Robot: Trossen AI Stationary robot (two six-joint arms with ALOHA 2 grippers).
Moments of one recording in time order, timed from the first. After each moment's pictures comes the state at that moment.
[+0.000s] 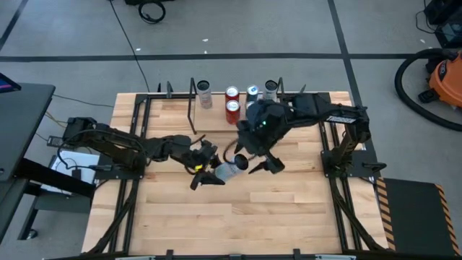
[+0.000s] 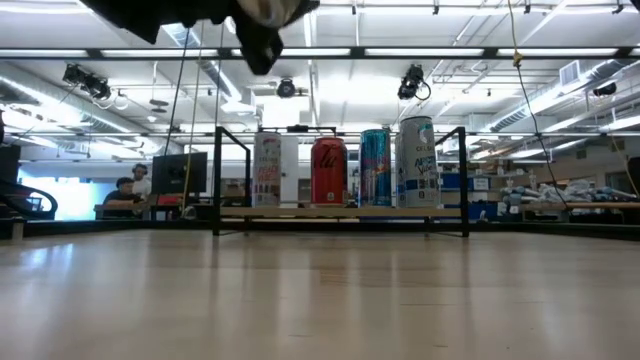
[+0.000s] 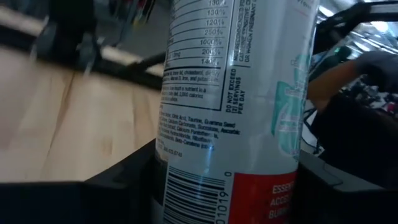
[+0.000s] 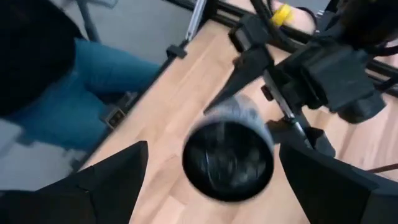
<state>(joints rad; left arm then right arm) -0.11 1.37 0.73 0.52 0.31 -0.47 0.09 1.78 2.19 -1.22 -0.38 -0.33</state>
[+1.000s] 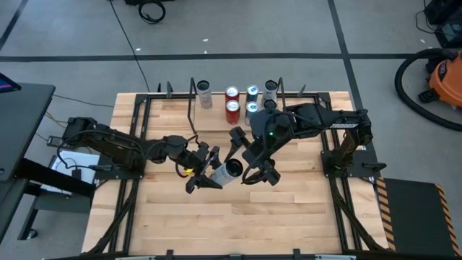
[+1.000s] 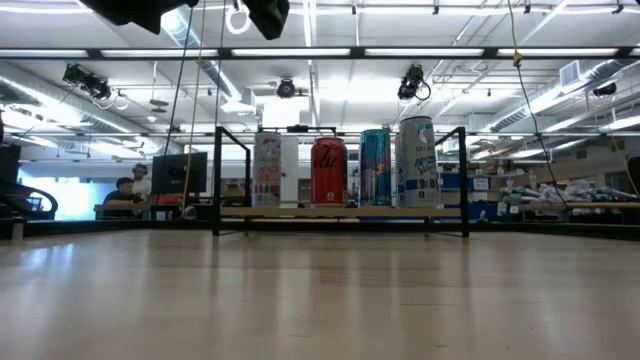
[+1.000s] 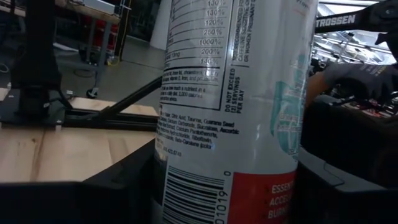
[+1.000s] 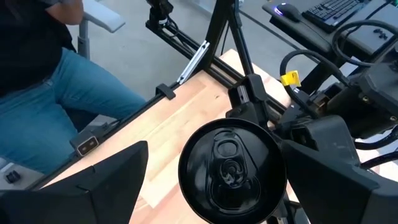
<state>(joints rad) -0.13 1.37 0.74 0.70 0.35 -0.35 0.20 1.78 2.19 -1.02 -0.30 -0.48</state>
